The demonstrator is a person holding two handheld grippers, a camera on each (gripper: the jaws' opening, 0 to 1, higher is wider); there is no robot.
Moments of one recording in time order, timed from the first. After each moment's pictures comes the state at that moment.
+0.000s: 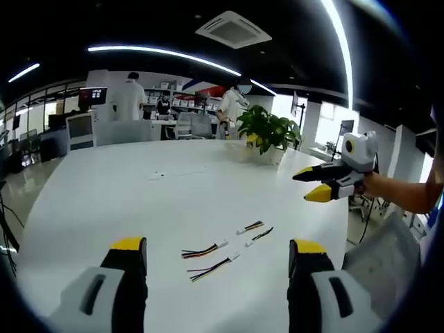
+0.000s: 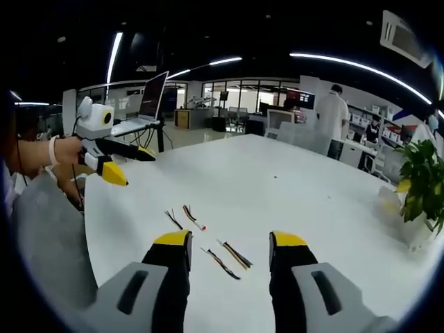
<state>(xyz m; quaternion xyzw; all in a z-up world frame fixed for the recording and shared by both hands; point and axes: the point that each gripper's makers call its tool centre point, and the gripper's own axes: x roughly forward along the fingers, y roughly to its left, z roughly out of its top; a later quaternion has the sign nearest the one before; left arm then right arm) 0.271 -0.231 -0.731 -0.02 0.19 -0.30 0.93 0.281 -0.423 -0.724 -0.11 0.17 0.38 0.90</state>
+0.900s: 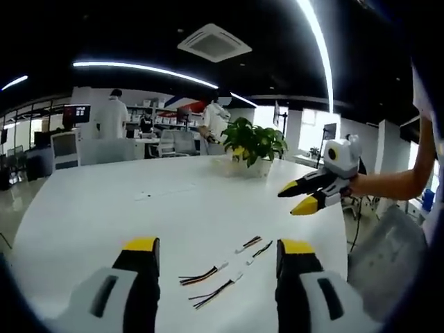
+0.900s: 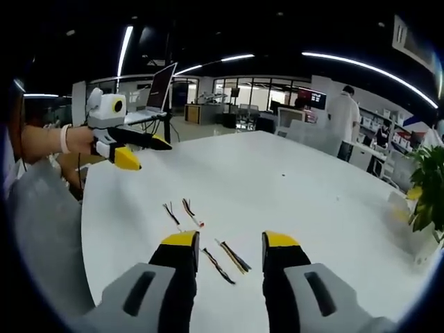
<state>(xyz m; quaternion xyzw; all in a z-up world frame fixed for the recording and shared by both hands) 0.296 -0.247 -0.724 -0.02 0.13 -0.36 0.93 0.298 -0.414 -0.743 -0.13 0.18 0.41 0.89</state>
